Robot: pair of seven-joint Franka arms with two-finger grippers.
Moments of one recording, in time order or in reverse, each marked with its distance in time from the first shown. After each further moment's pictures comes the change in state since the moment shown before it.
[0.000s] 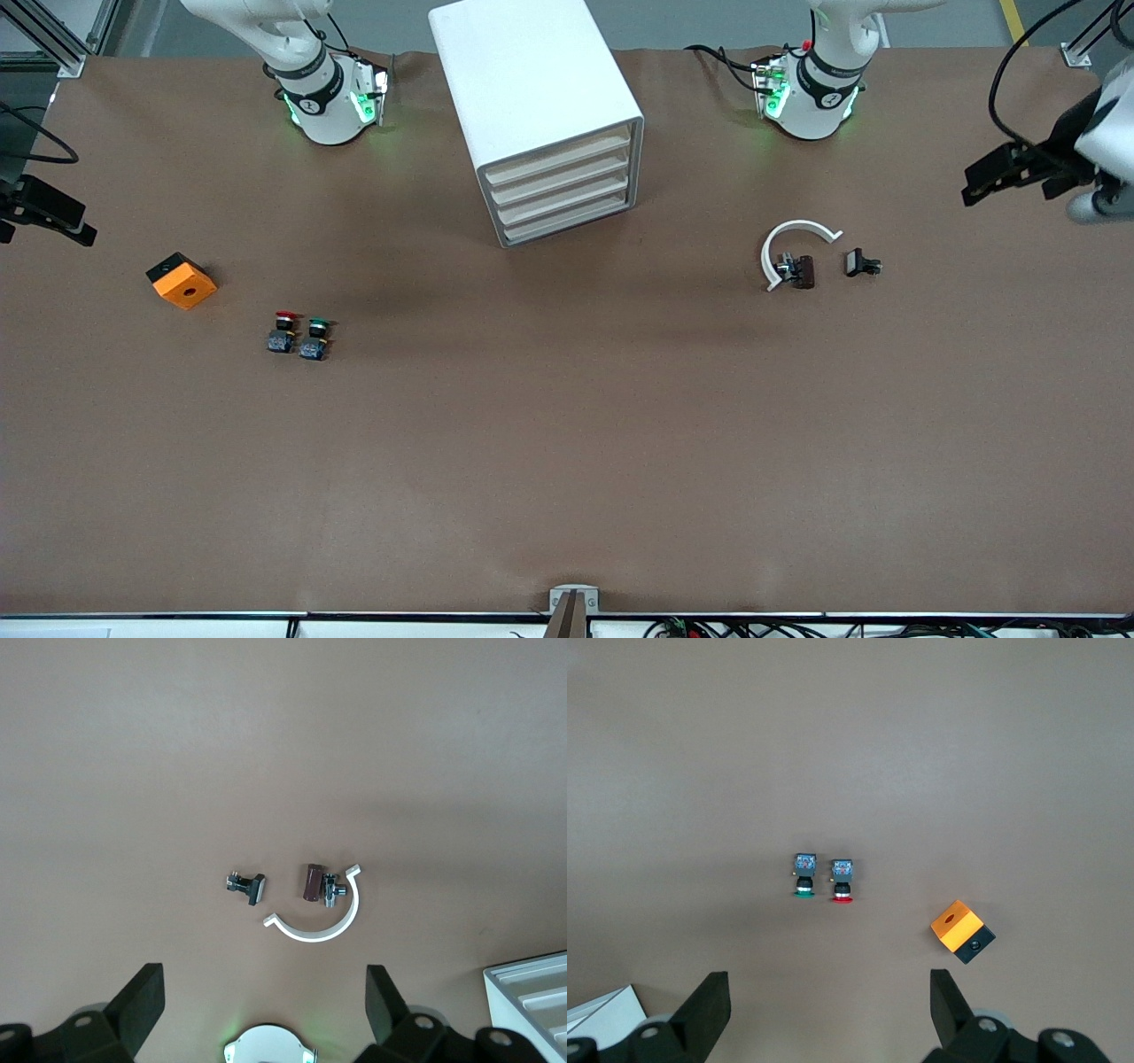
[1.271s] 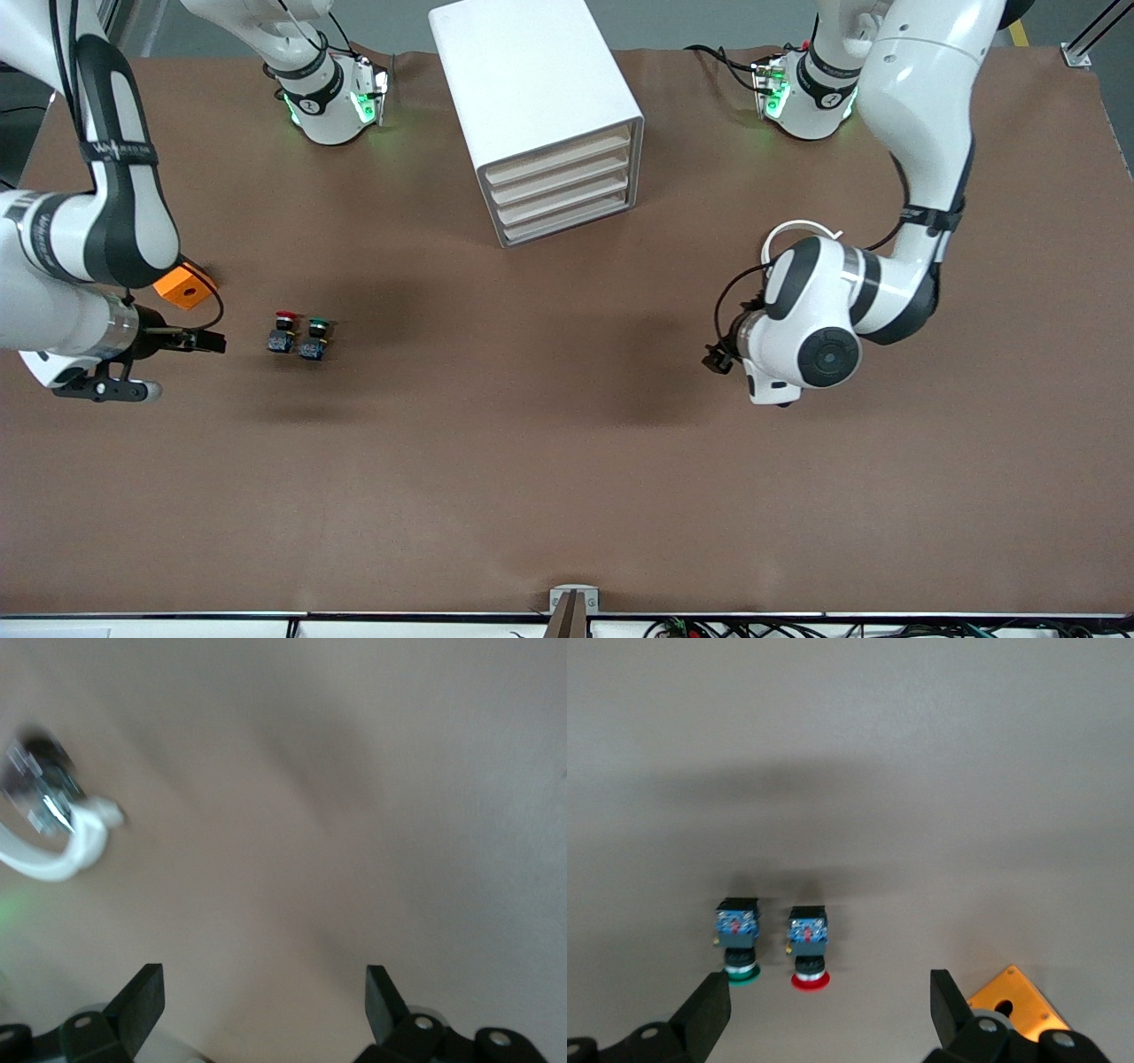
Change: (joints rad) left arm -0.335 0.638 -0.025 0.055 -0.228 0.358 -1.165; right arm -0.018 0.338 -0.014 -0.313 -0.010 0.487 0.000
